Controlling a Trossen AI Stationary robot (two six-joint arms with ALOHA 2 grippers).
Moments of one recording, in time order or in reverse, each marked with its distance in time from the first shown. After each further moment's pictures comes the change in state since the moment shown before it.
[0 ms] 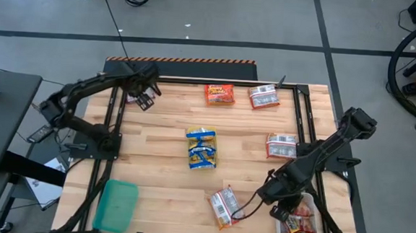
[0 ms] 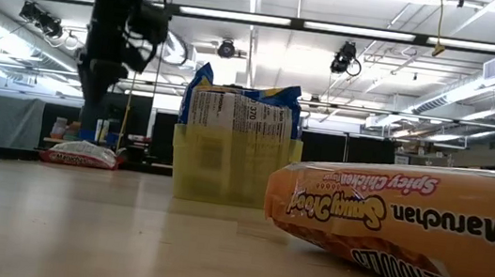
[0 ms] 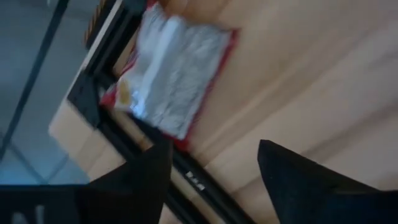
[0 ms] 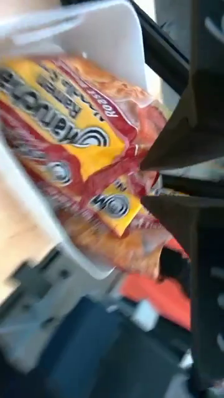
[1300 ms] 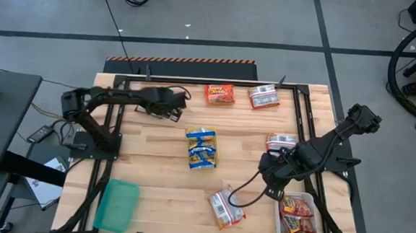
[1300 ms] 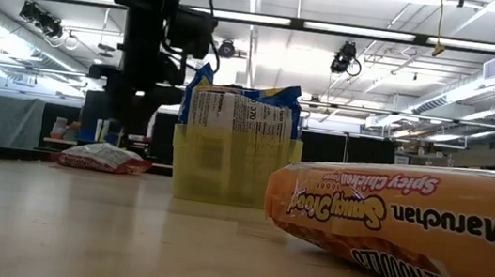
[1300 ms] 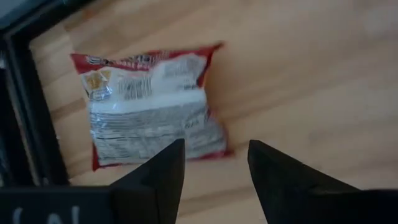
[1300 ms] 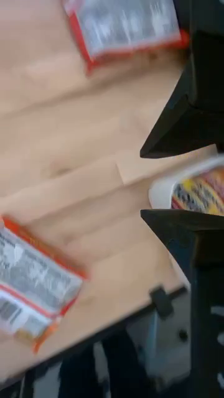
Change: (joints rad) left arm -0.402 0.213 0.012 0.187 -0.093 -0.837; right arm -0.067 -0.086 0.248 -0.261 0.683 -0.345
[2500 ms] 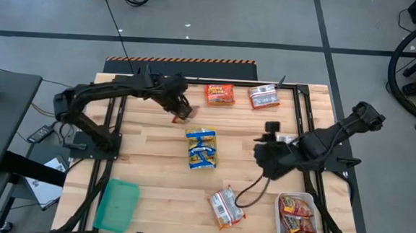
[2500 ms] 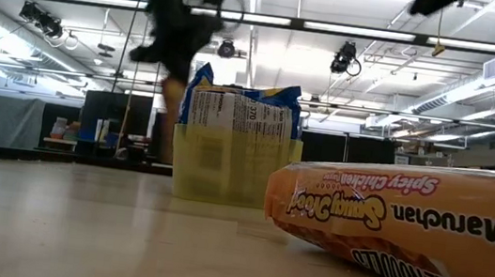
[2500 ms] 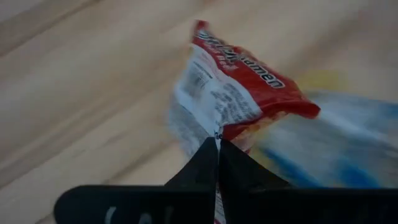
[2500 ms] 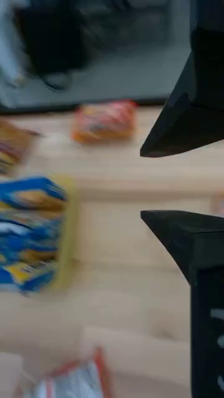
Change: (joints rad) left arm 0.022 -0.077 0.227 0.003 0.486 0.205; right arm -0.069 -0.063 0.000 0.074 0.657 -0.751
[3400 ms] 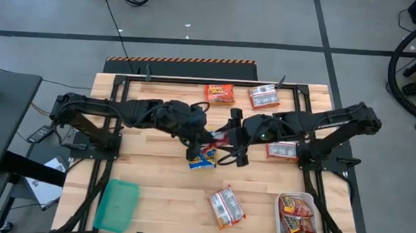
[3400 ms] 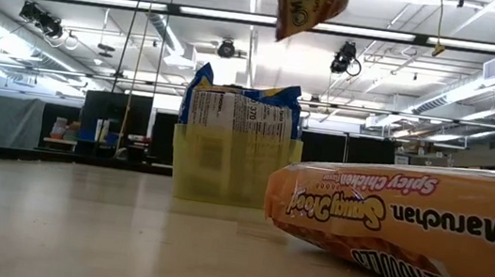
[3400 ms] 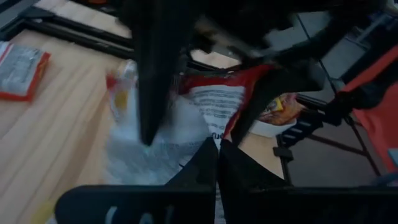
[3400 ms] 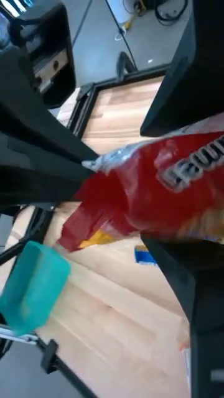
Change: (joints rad) left arm -0.473 -0.020 0.172 0.523 -0.001 0.222; right arm -0.327 0.053 -0.001 0.751 -0.467 -0.502
